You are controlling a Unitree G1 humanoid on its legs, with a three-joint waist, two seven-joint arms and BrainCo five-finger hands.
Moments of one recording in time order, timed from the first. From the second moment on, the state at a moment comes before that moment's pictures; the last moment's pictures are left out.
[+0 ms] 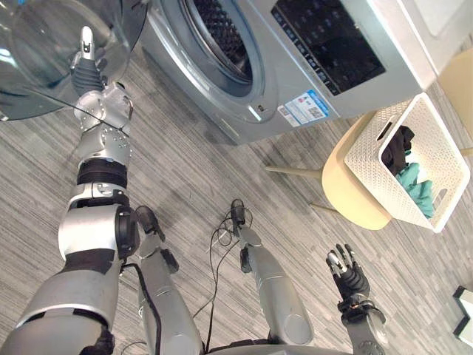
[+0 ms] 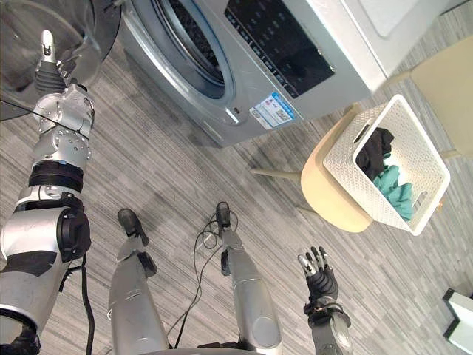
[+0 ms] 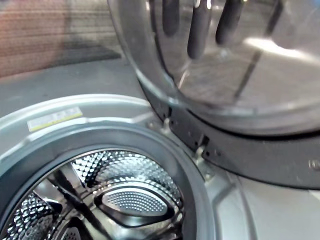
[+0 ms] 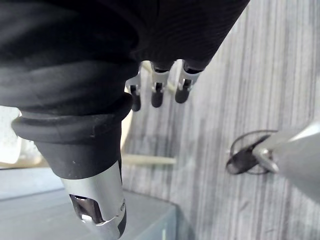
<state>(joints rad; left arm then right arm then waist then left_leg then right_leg) -1.13 0.49 0.20 0.95 -0.67 -0.08 0.31 0.32 -0.05 -0.07 0.15 0.83 -0.12 0.05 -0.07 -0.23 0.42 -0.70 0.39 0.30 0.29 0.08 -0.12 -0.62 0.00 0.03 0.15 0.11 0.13</state>
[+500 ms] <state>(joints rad) -1.10 0.48 0.37 0.83 -0.87 -0.19 0.42 0.31 -0.04 -0.07 0.20 0.88 -0.15 0.03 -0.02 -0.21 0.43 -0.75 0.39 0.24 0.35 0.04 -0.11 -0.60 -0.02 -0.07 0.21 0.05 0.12</state>
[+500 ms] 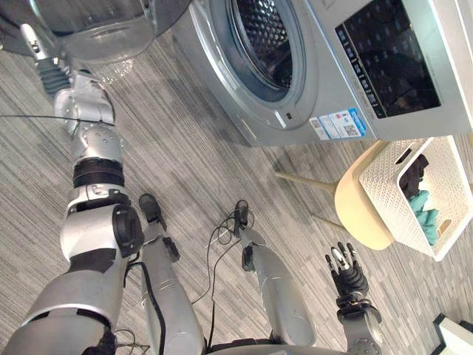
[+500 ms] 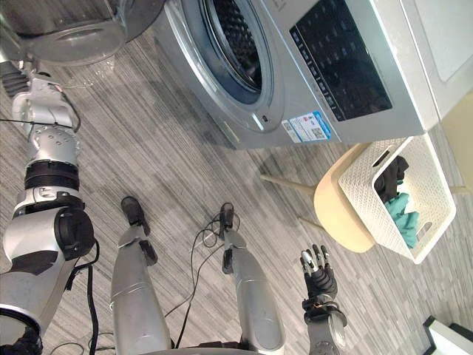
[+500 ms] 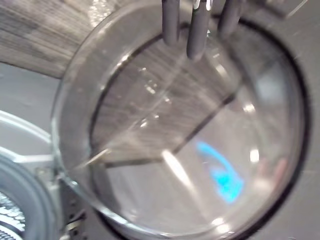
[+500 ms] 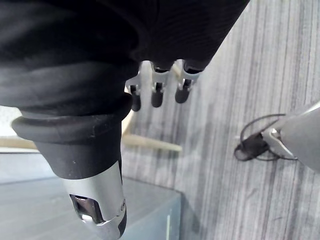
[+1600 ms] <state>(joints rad) 0.12 0.07 0.30 1.12 -0.25 -0.05 0.02 0.06 -0.05 -0.42 1.16 0.54 -0.04 0.02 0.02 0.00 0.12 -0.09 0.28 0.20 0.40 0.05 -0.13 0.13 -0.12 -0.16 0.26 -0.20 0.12</state>
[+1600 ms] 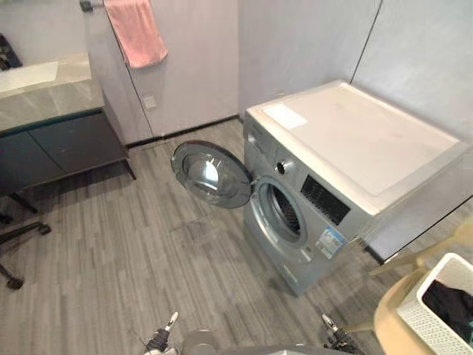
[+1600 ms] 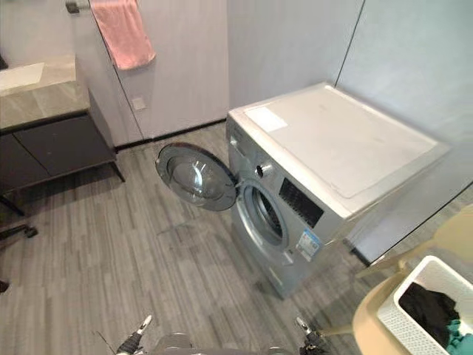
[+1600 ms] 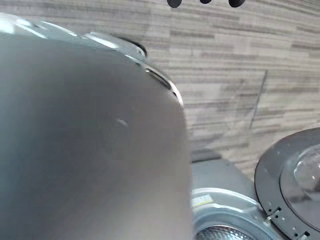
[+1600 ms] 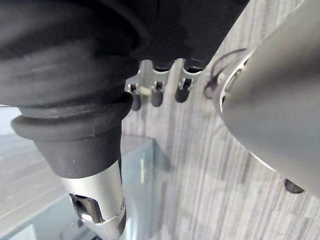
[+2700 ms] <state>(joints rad) -0.03 0.06 0.04 1.18 -0.02 -0.04 0.07 0.08 -0.08 -0.43 1.20 0.34 -0.01 -0.01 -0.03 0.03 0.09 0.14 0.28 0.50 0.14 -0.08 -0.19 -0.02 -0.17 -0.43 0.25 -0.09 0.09</state>
